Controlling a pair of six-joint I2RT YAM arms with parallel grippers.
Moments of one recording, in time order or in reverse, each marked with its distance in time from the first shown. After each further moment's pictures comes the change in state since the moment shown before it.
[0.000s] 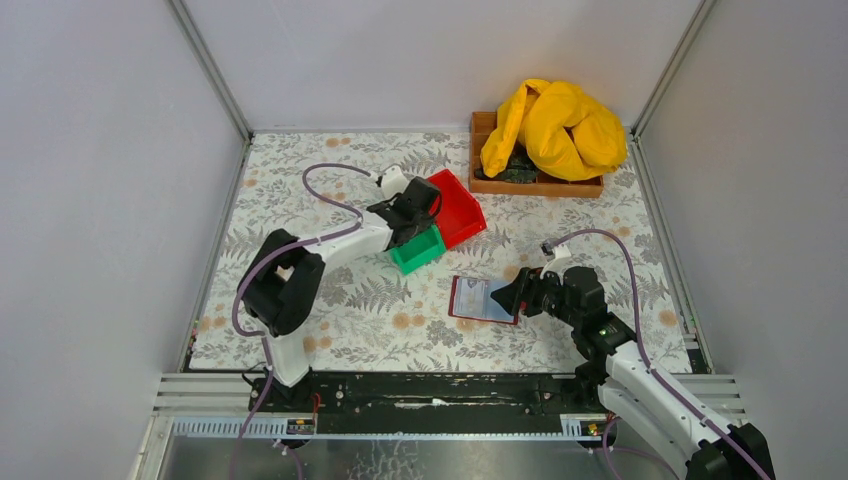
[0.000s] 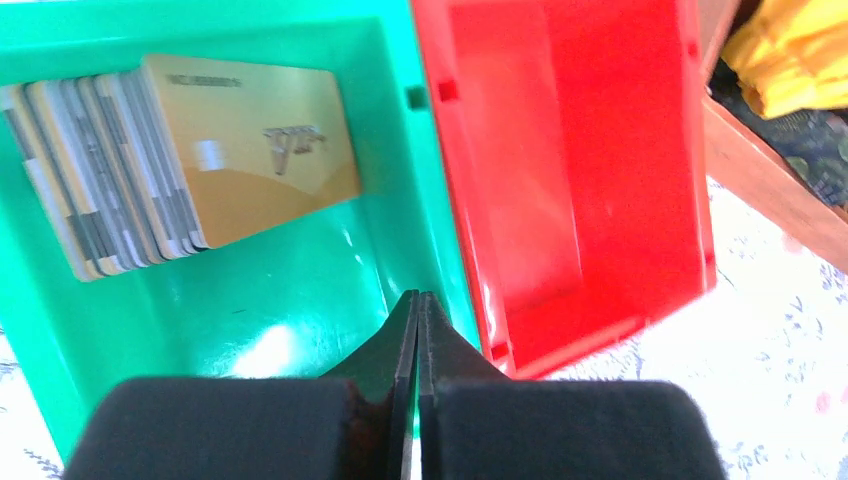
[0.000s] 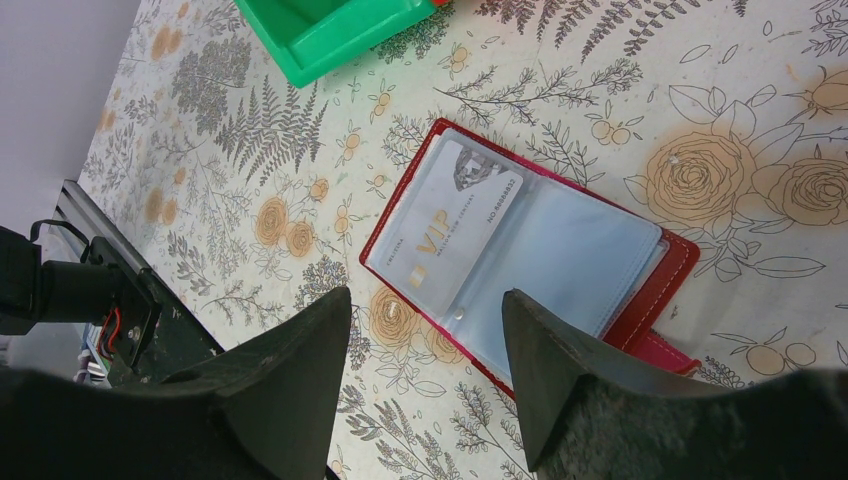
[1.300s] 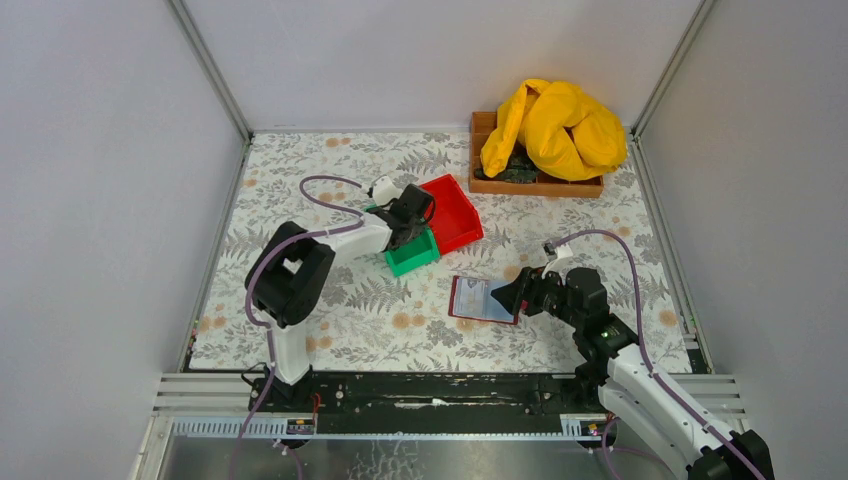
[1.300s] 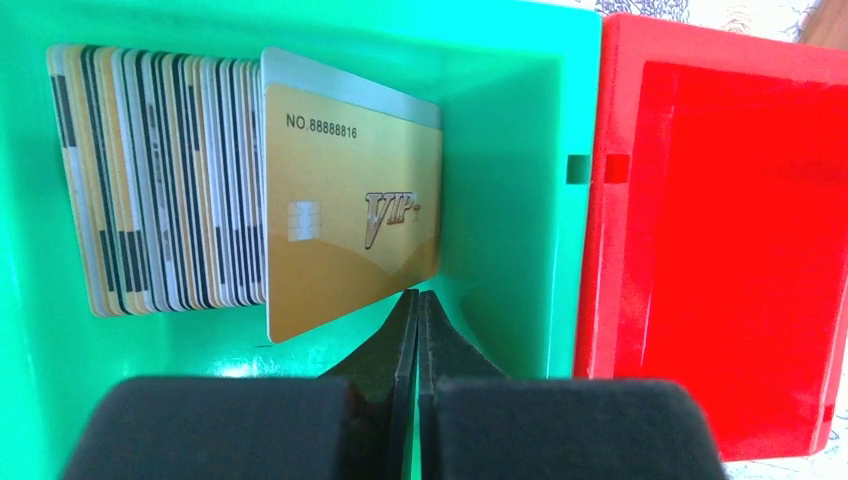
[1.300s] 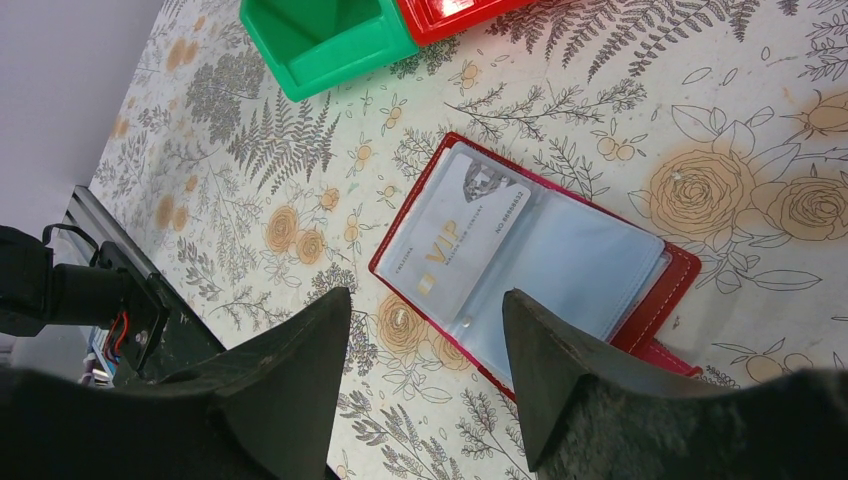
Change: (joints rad) left arm 0.037 0.055 -0.051 0.026 -0.002 -0.078; right arm 0.000 -0.036 0.000 0.000 0.001 0.001
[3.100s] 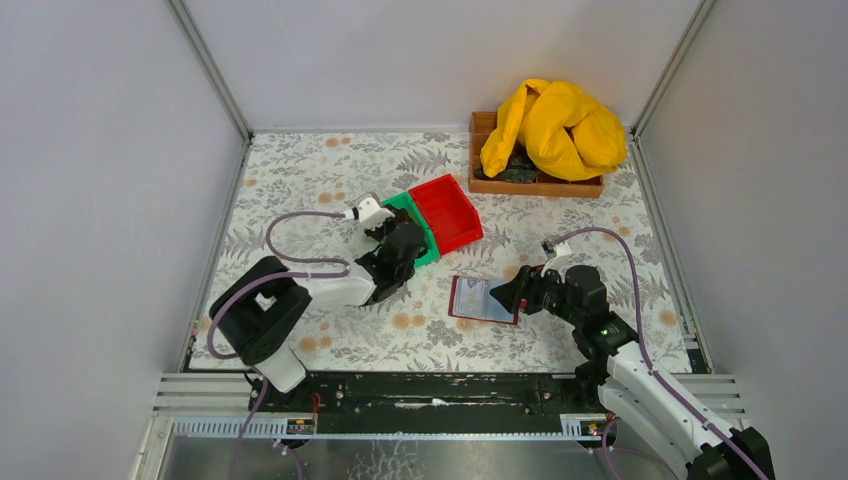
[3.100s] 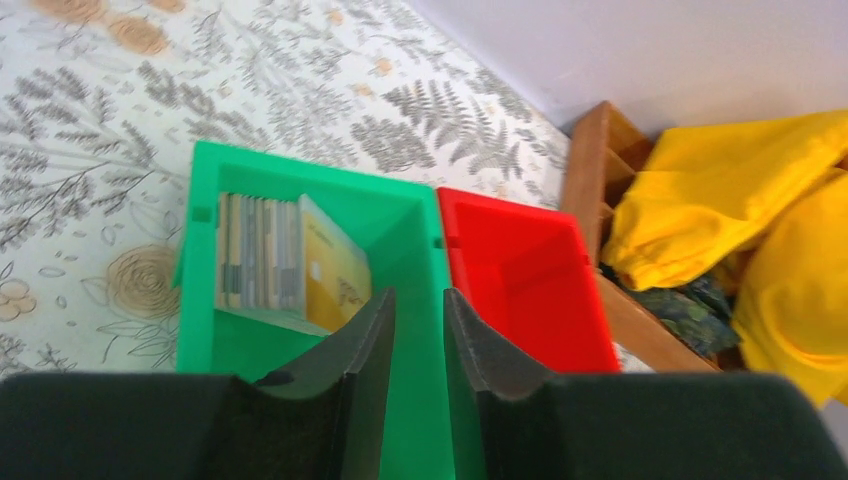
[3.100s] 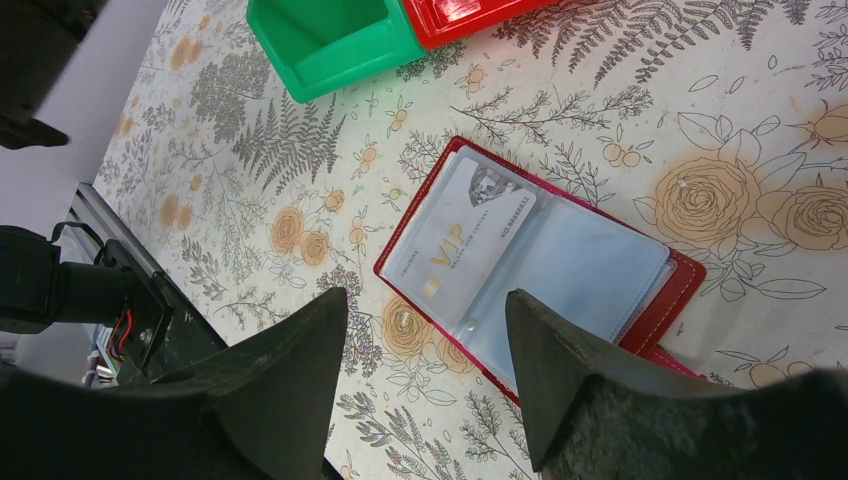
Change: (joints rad) left arm -0.180 -0.222 -0.441 0.781 -0.558 0.211; right arm 0.000 0.019 0.017 0.001 -0.010 -0.005
